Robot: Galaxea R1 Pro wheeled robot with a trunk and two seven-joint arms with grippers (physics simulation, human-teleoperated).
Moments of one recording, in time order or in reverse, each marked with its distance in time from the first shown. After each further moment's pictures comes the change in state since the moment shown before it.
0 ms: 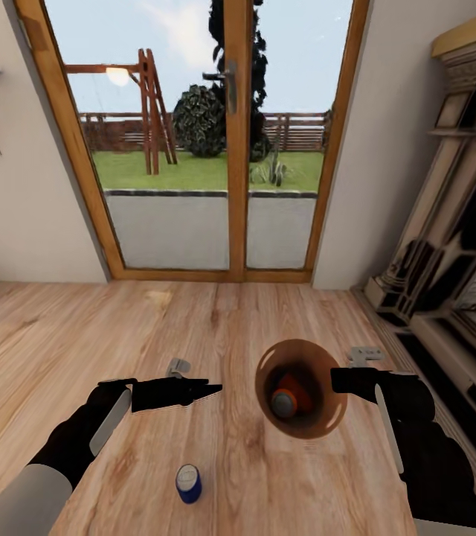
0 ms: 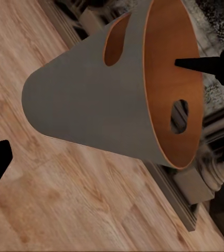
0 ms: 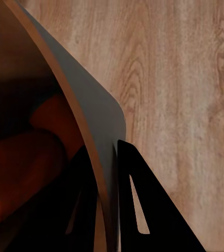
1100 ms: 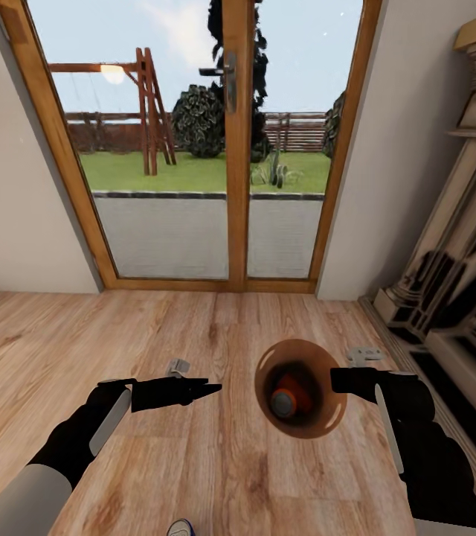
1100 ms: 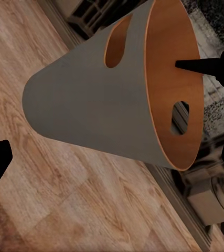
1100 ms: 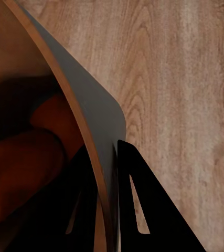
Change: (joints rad) left arm 0.000 0.001 0.001 0.002 0.002 -0.011 0.000; right arm 0.000 0.000 0.001 0.000 -0.004 0.000 0.001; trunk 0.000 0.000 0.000
